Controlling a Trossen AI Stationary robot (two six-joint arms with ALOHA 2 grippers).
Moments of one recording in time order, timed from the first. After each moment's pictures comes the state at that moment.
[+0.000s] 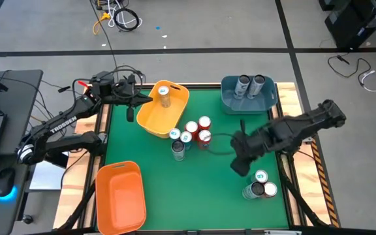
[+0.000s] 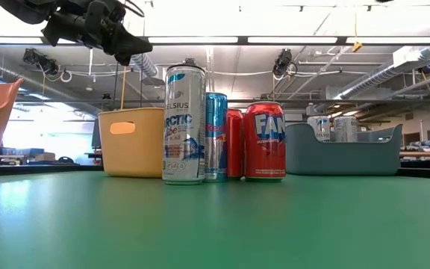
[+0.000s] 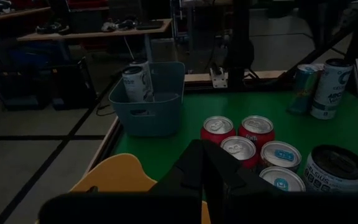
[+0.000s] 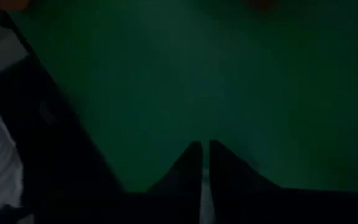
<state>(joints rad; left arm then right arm) 0.80 0.88 0.70 -0.06 0.70 0.25 0.37 1.41 1.49 -1.30 -0.03 1.08</state>
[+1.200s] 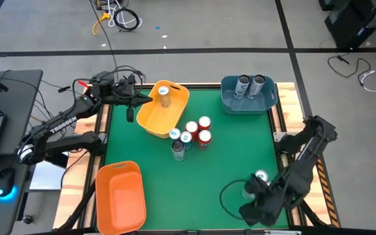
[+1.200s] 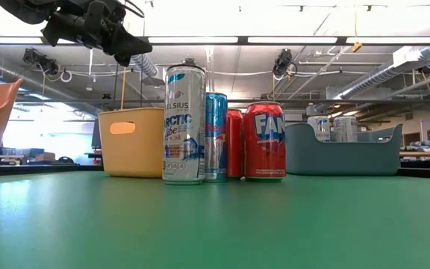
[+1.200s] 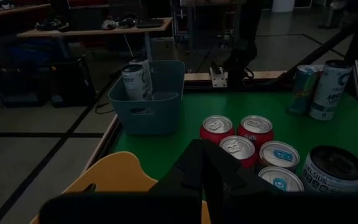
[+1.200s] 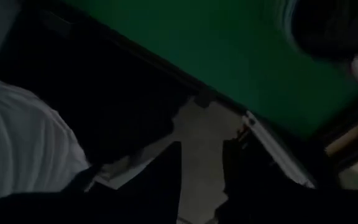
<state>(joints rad) 0.80 0.88 0.70 -0.07 0.70 0.24 0.84 1.69 1.75 -1.29 -0.17 1.98</state>
